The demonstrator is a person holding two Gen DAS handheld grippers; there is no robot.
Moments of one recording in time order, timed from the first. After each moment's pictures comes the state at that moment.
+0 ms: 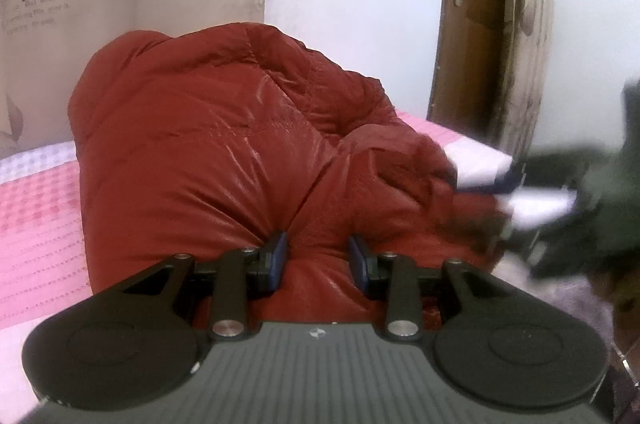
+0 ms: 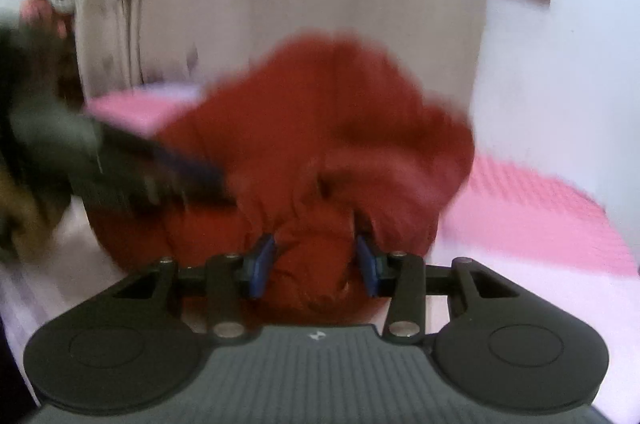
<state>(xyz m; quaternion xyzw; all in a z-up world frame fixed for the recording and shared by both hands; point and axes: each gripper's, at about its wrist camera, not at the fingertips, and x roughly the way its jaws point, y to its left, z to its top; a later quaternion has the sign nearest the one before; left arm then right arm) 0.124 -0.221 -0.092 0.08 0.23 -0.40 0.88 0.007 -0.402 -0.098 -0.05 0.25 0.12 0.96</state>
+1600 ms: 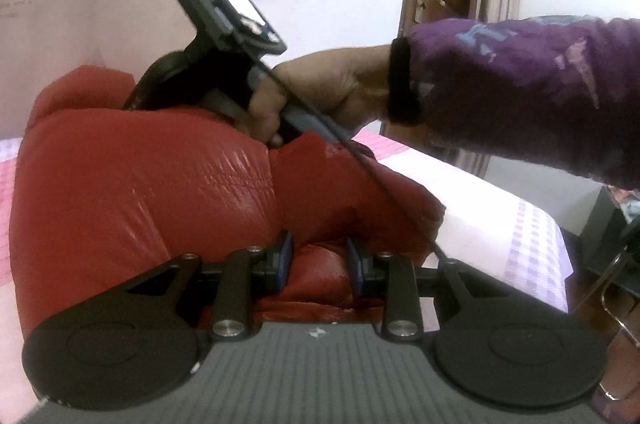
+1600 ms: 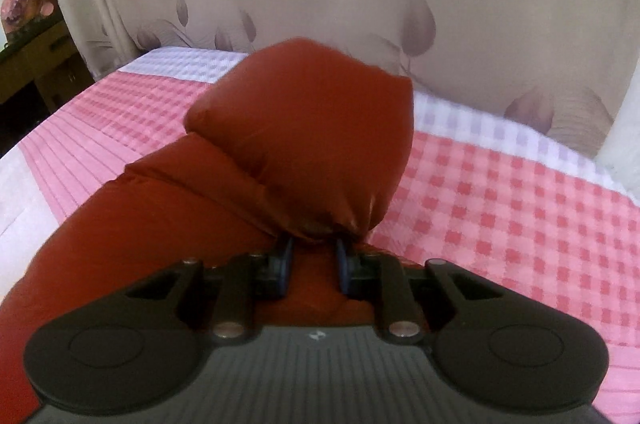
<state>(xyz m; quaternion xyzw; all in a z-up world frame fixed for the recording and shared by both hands) 0.105 -0.242 -0.126 0.04 0.21 -0.46 0.86 0.297 -0.361 -0.073 -0.03 0.39 0.22 0.90</state>
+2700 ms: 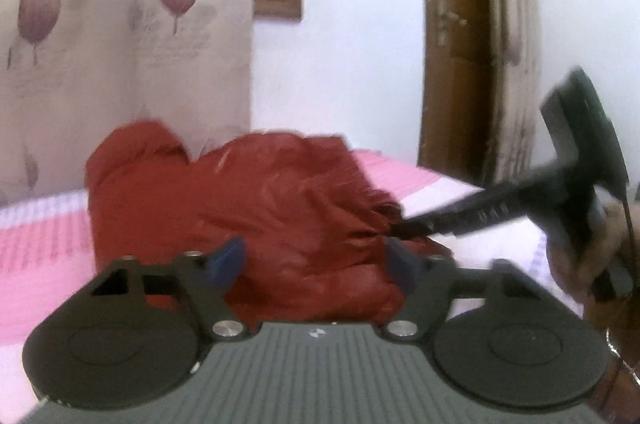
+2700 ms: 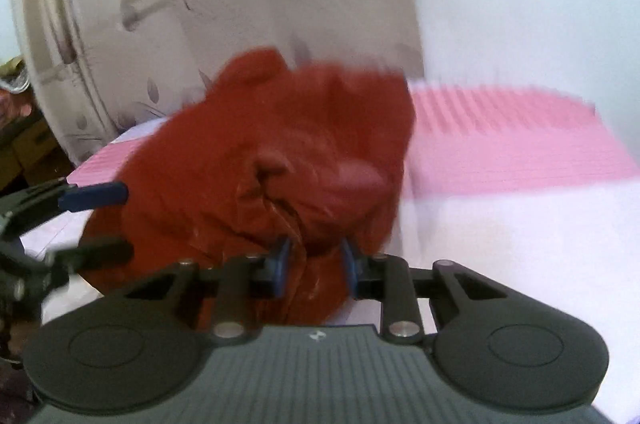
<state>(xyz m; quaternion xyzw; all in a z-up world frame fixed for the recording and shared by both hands) 0.062 -0.213 -0.089 0.08 0.17 -0.39 0.90 0.017 -0.450 -0.074 0.11 0.30 0.09 0.95</state>
